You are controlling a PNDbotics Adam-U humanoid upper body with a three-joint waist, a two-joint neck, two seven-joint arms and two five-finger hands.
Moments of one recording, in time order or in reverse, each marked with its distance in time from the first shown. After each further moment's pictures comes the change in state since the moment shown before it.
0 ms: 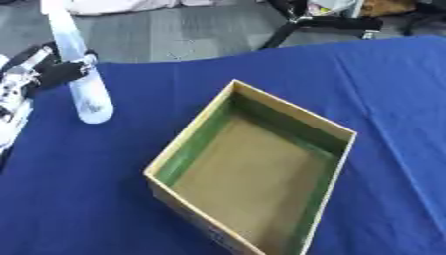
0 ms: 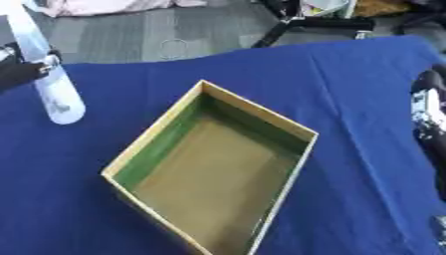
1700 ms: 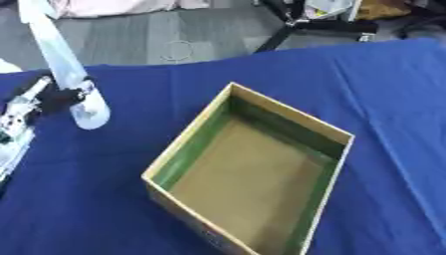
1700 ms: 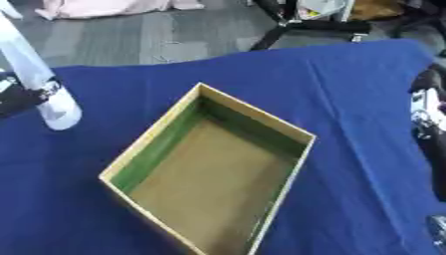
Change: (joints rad) left arm 0.032 -0.035 0.003 0.084 -0.012 -0.044 0.056; right arm -0.009 0.008 -0.007 0.000 -0.005 -0.010 -0.003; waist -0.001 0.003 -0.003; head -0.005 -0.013
